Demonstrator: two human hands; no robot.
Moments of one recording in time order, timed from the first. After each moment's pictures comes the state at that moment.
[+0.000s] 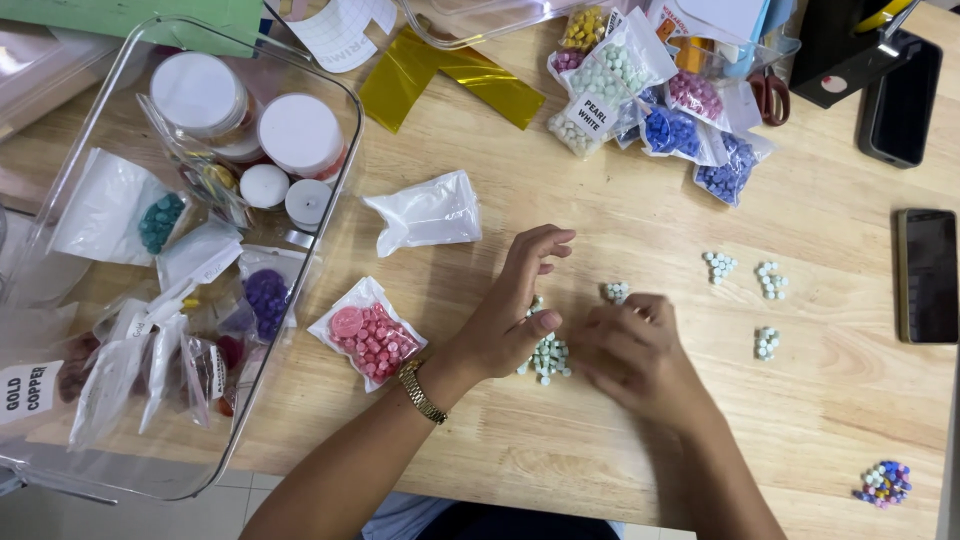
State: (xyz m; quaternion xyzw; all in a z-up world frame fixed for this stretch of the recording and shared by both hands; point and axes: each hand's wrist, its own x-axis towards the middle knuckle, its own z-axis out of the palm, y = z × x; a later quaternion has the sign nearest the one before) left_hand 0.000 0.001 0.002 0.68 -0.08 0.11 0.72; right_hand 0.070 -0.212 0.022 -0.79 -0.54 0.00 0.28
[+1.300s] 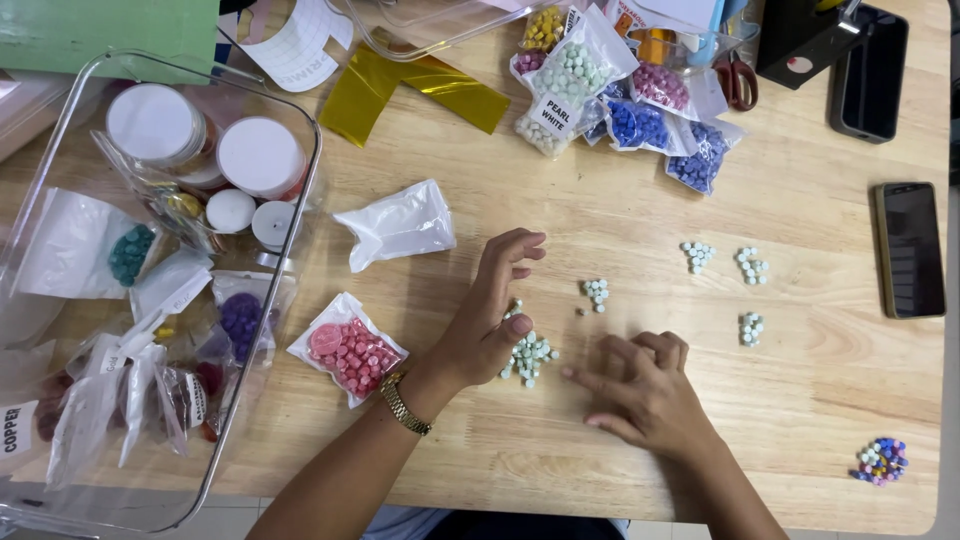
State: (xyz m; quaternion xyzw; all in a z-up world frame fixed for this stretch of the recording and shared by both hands) left_hand 0.001 0.001 0.004 0.68 -0.07 0.09 0.72; right_hand 0.047 -0.287 -0.029 -0.82 -0.54 -0.06 0.17
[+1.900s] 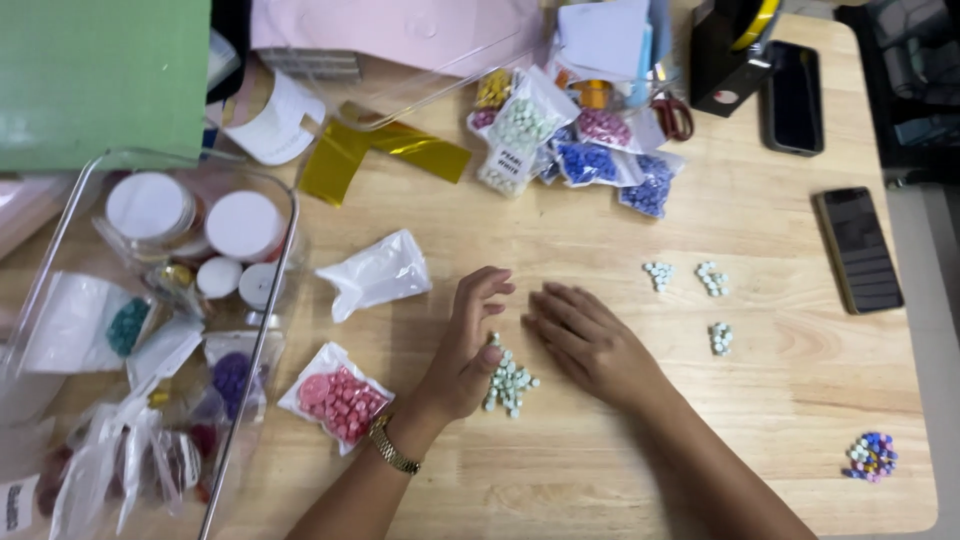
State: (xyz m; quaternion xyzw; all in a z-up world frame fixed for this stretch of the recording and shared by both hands) left_hand 0.003 0.000 0.002 0.68 -0.09 0.09 0.72; right_hand 0.091 -0.200 0.016 -0.79 -0.55 -0.09 0.24
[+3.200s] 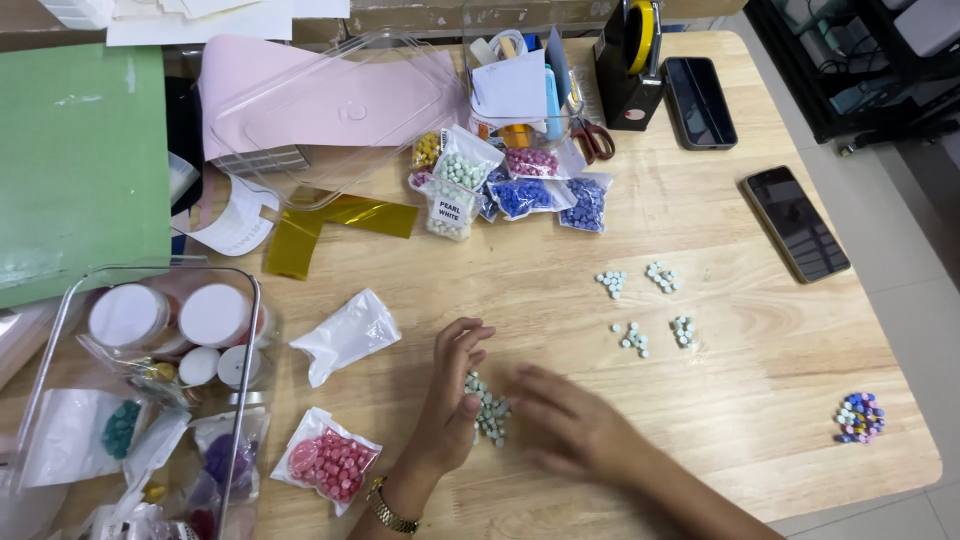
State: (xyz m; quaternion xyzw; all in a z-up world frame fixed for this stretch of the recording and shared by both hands) left_hand -0.008 -0.014 0.019 0.72 -0.08 0.08 0.68; right_hand 0.033 -0.237 0.013 -0.76 -0.55 0.03 0.35
